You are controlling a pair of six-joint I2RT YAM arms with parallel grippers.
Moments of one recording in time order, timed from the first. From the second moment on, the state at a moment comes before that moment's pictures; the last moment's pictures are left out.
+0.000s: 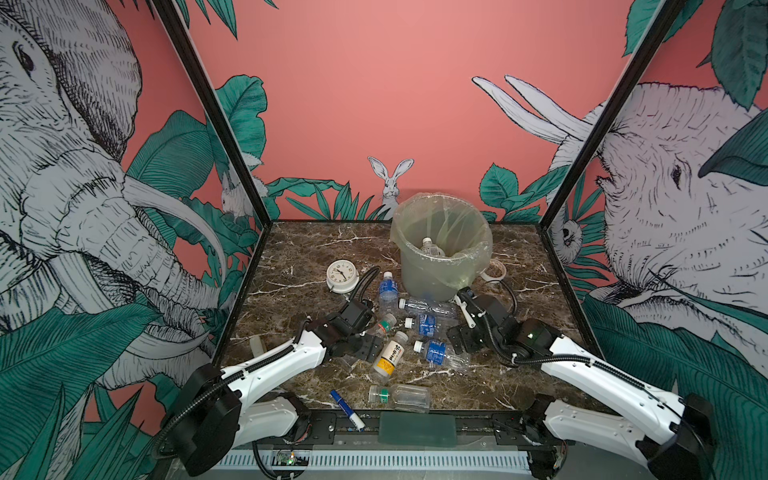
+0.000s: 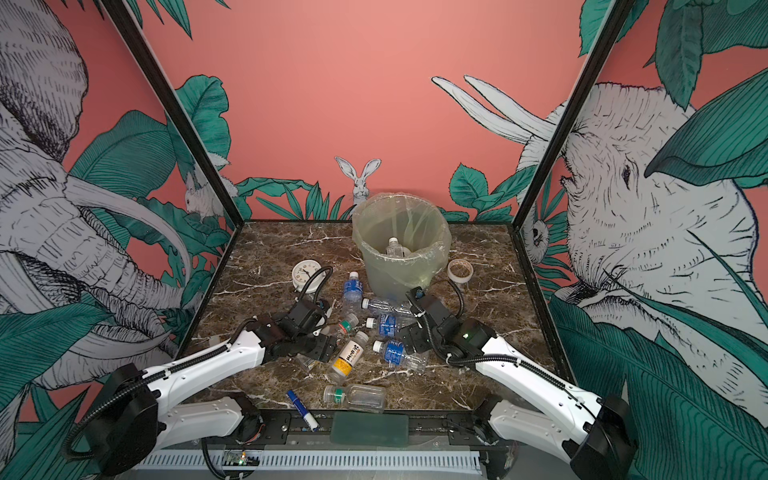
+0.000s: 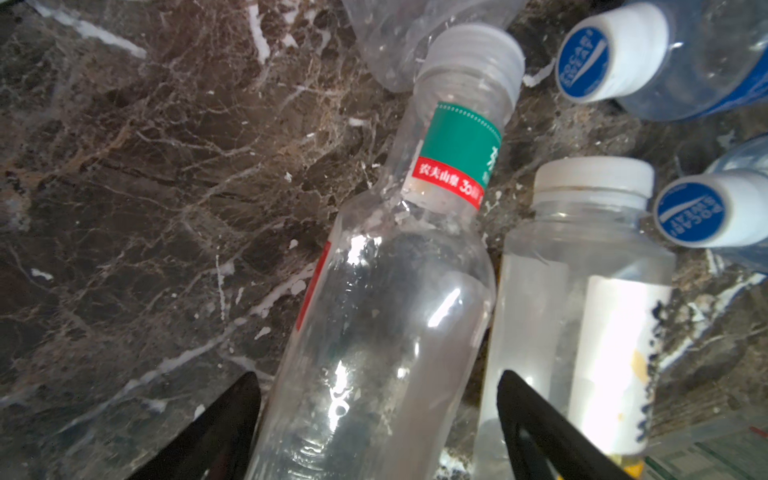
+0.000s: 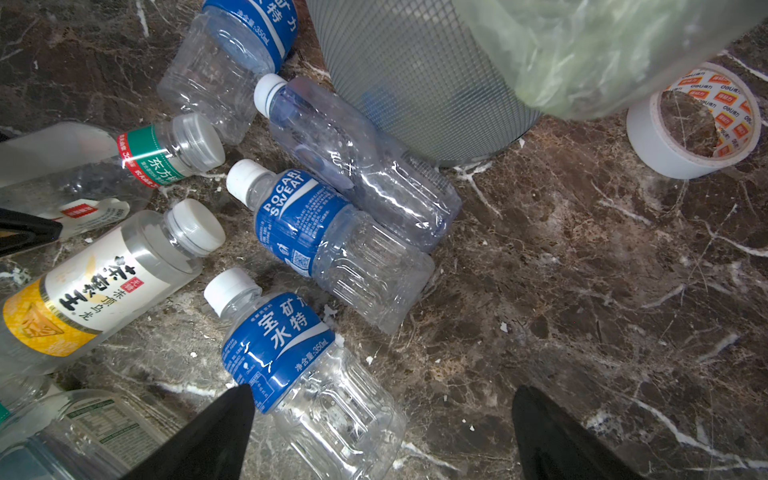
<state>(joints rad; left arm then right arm) -0.75 1.19 0.65 -0.59 -0.05 -0.33 0.81 1.03 0.80 -0.72 0.20 0.28</state>
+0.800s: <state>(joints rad) -0.76 1.27 0.60 -0.55 -0.06 -0.36 0.81 1.03 0.80 -0.71 0.20 0.28</state>
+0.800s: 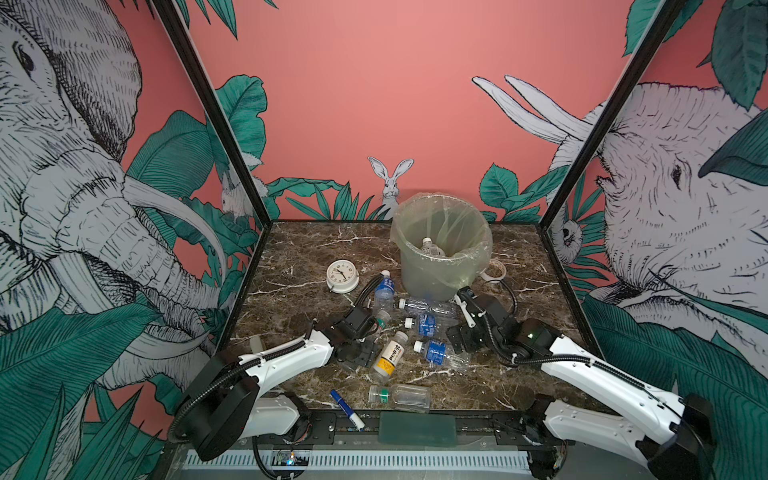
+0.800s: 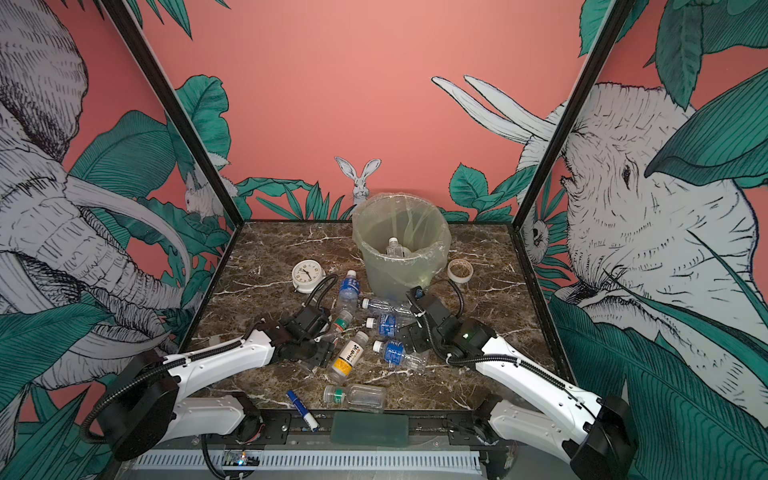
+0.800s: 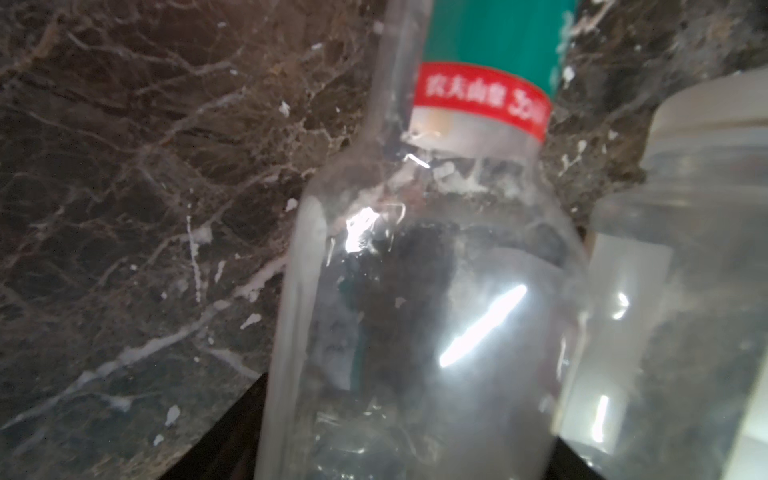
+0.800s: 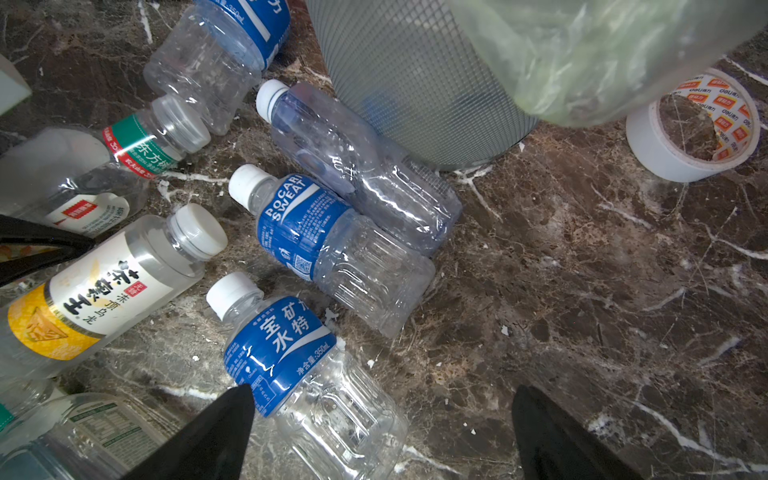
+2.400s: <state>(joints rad) -0.78 0.47 0.62 -0.41 -0.12 -0.27 0.81 0.98 0.78 -0.69 0.20 0.27</state>
